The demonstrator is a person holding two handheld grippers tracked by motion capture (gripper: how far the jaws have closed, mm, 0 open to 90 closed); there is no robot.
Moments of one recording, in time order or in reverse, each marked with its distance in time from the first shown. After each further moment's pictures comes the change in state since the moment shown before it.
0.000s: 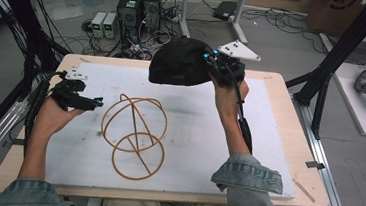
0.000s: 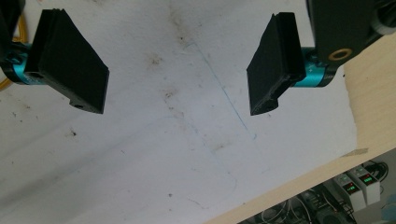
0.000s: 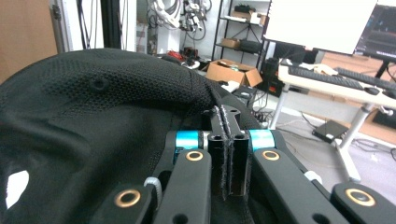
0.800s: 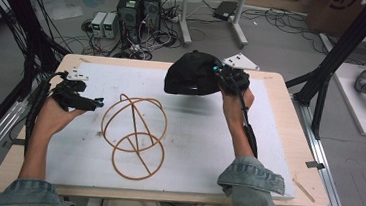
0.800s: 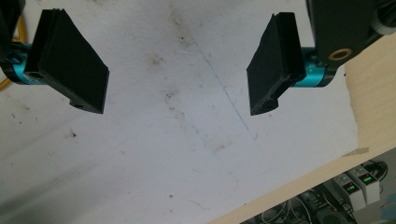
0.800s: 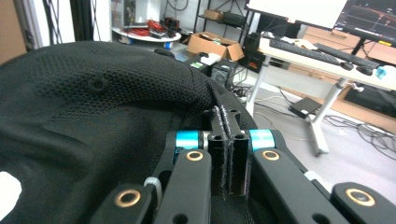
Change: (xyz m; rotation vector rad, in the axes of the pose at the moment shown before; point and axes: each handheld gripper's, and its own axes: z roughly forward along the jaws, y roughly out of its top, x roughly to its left) left arm -0.002 0.000 0.001 0.007 0.000 0.013; right arm -0.027 -0.048 0.011 0.109 -0.082 -0.047
